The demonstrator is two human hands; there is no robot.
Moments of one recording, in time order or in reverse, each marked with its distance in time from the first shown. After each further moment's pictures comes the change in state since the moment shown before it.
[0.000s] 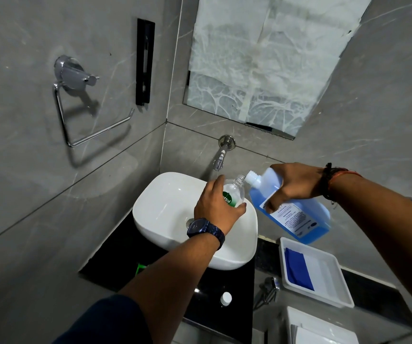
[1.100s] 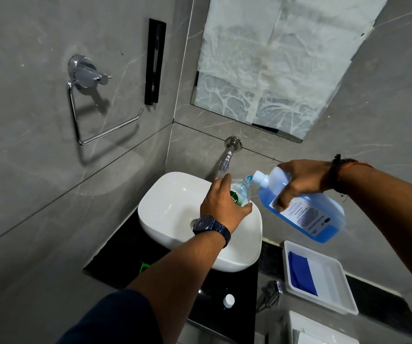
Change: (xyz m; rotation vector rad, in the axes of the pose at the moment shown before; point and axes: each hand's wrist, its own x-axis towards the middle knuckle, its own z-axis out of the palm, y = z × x) left_hand 0.007 0.000 0.000 0.020 -0.001 0.009; right_hand 0.009 -0.001 -0.015 0.033 -0.110 0.032
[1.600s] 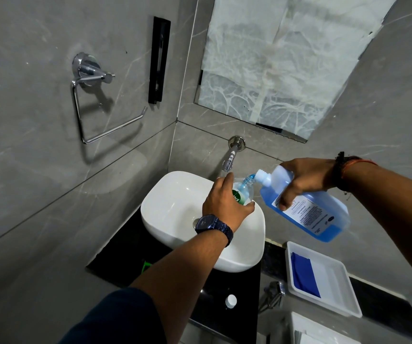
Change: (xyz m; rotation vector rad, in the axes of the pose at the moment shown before) left_hand 0.003 -0.002 -0.001 -0.009 0.009 -0.011; right_hand 0.007 -0.001 -0.004 0.017 -0.030 0.007
